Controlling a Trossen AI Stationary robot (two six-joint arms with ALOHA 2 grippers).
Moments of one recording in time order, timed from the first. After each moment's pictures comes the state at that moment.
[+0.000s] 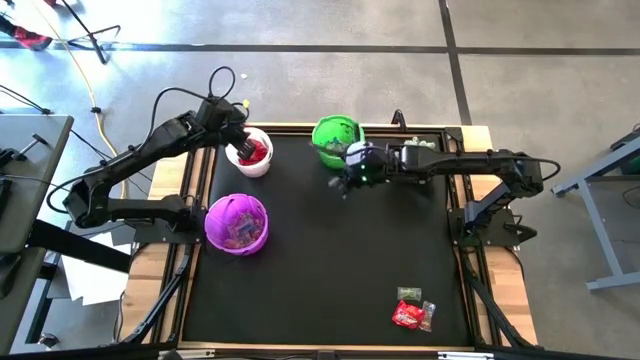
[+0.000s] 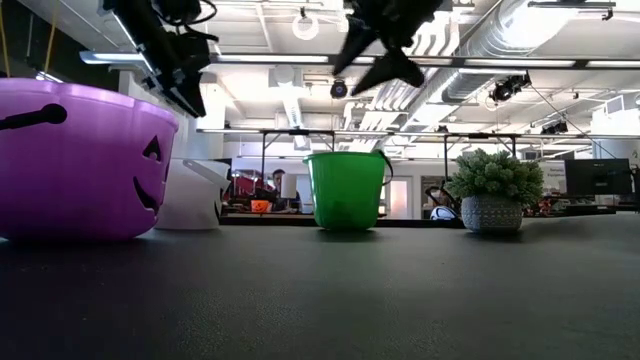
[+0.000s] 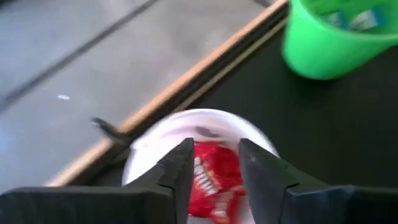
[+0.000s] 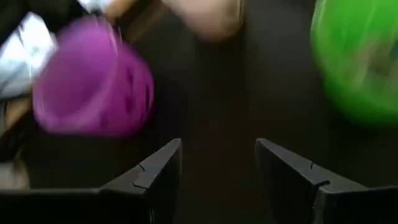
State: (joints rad) left arm 0.74 1.07 0.98 -0.70 -0.16 0.01; right arm -0.11 1.56 1.35 -0.58 0.08 0.68
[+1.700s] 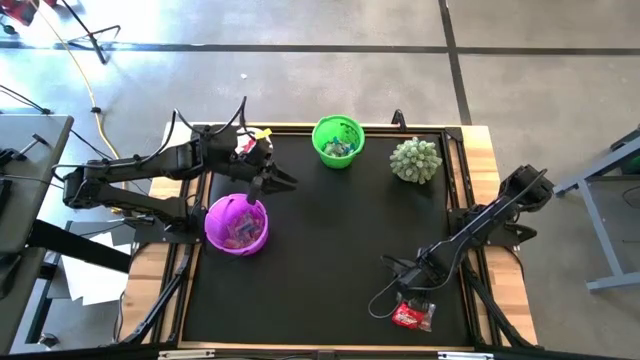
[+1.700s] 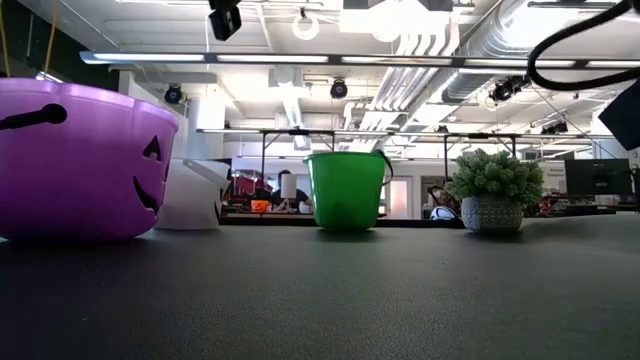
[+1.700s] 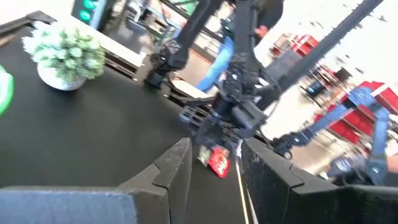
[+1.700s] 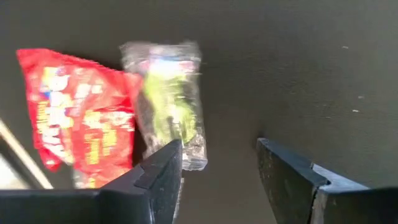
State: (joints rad) left arm 0.22 1.07 0.98 -0.15 0.39 -0.50; right arm 0.68 1.56 0.78 -0.63 -0.21 1.02
